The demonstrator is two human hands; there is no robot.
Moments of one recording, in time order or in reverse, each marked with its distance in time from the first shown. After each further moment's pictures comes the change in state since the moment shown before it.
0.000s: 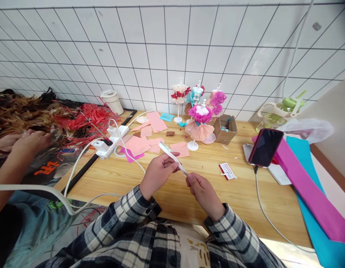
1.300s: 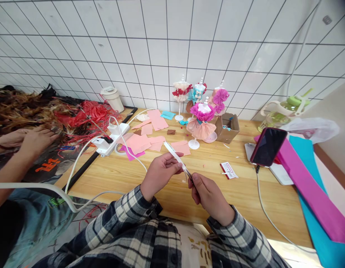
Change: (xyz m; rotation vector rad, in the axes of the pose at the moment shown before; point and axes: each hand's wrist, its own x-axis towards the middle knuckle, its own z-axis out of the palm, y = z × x) left_hand -0.007 0.009 0.005 -0.028 -0.058 -0.040; right_hand -0.015 -0.025 -0.010 -0.132 -0.067 0.028
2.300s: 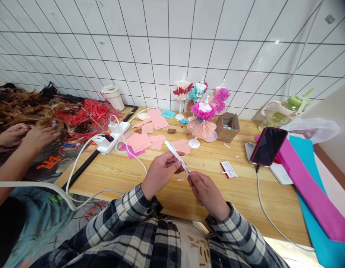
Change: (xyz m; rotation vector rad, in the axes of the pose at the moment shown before) left_hand -0.005 0.004 0.004 0.005 0.030 0.007; right_hand 0.007 0.003 0.009 0.278 -0.014 0.111
